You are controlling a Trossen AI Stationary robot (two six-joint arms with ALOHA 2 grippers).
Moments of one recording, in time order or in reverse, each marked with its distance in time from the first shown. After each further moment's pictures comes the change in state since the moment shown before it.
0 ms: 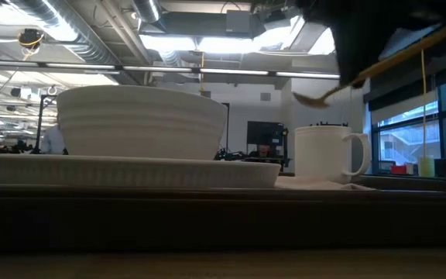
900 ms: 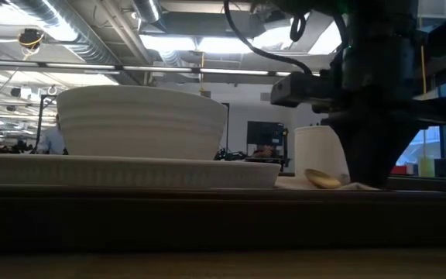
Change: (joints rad) left arm 0.000 0.000 0.000 -0.036 -0.001 -0.035; right arm -0.054 0.007 -0.390 0.410 -0.059 0.002
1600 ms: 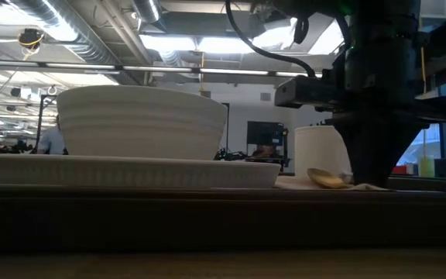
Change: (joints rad) left arm 0.000 0.000 0.000 0.000 -0.007 0.000; right arm 0.000 -0.004 0.000 -0.039 0.020 -0.001
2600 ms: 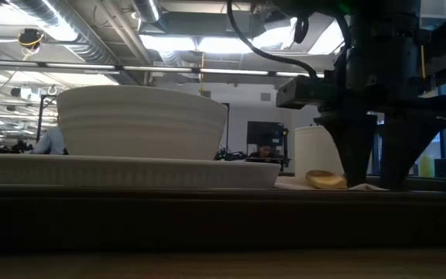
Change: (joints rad) left arm 0.000 0.000 0.000 0.000 0.000 -0.003; right arm 0.000 -0.001 0.001 -0.005 -0.032 0.032
